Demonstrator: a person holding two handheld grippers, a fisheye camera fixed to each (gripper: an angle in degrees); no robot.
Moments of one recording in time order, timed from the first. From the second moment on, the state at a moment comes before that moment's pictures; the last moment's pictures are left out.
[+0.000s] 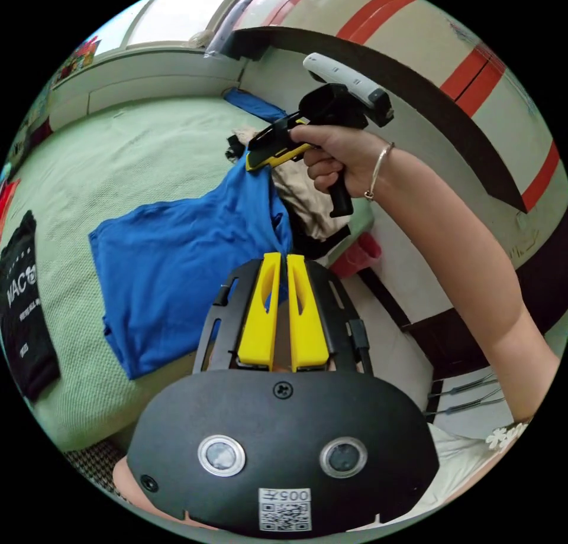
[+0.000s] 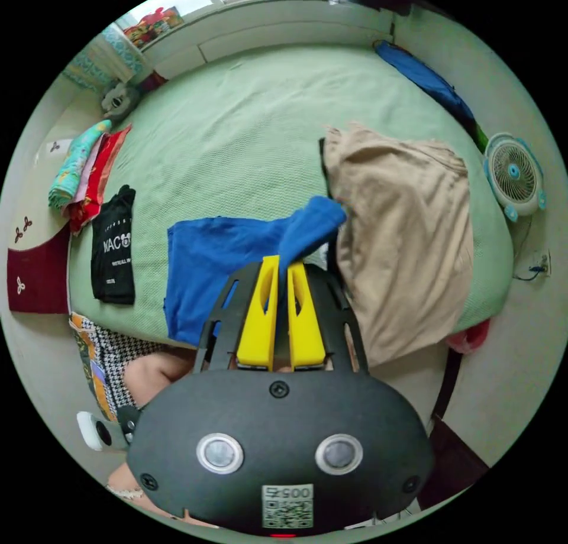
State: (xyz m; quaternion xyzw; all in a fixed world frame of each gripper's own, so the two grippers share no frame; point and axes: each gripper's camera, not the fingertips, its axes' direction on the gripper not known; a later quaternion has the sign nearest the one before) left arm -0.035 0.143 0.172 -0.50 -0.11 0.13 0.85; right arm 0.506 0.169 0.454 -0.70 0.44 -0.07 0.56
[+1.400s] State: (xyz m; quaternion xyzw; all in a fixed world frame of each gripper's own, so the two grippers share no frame) left arm -0.172 0.139 0.125 -0.53 -0.36 0.06 0.77; right arm 0.443 0.303 0.420 -0.71 0.32 -0.19 0.59
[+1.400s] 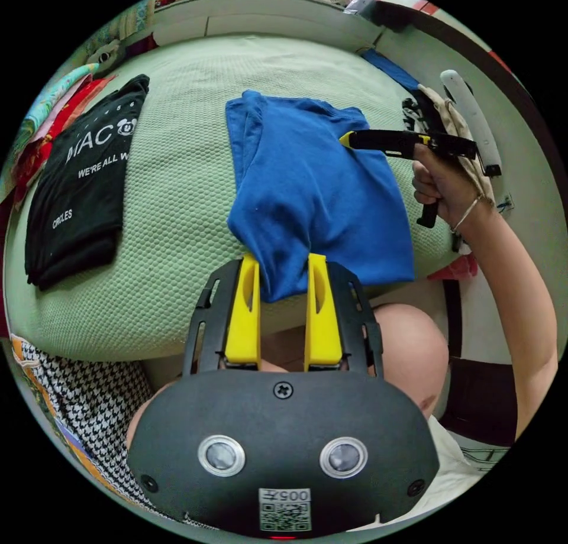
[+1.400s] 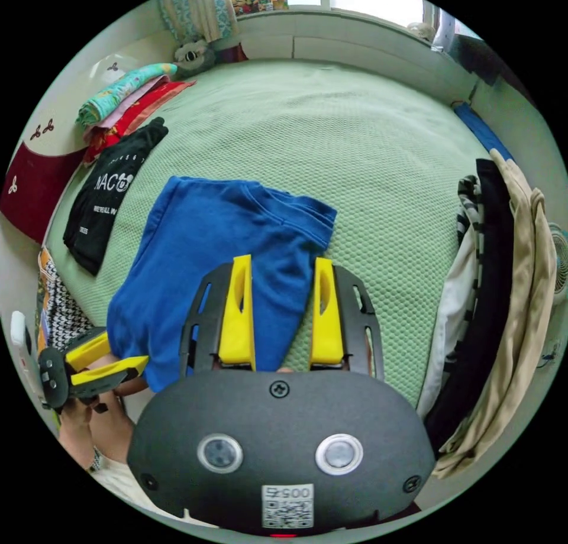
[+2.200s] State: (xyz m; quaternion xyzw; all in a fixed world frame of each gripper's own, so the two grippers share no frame) left arm -0.070 0.149 0.111 -0.50 -0.29 0.05 0.81; right arm 0.318 0.180 0.315 -0.66 0.29 -0.20 0.66
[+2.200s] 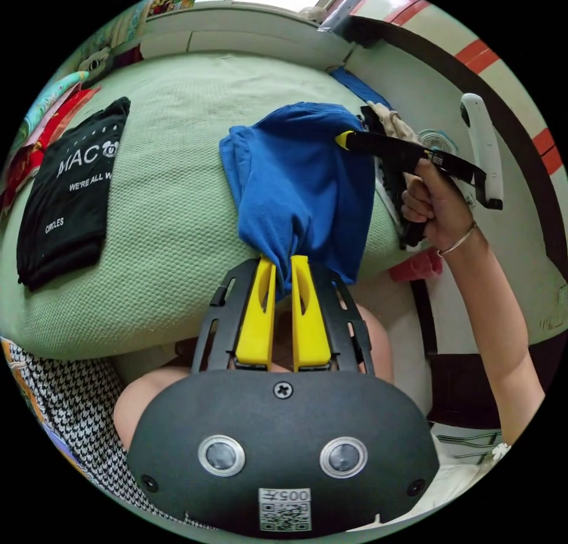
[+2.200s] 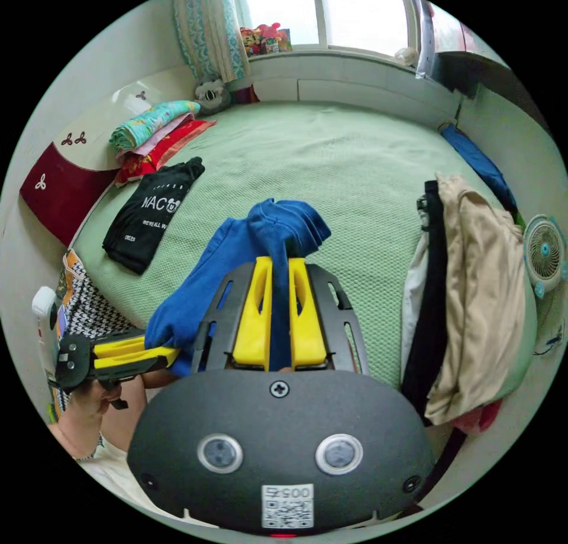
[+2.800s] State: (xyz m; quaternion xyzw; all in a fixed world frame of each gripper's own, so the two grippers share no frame) left arm 0.143 0.190 0.250 -0.42 -0.14 0.10 0.89; right arm 0.274 -0.091 0.327 -0.62 0.40 -0.33 0.59
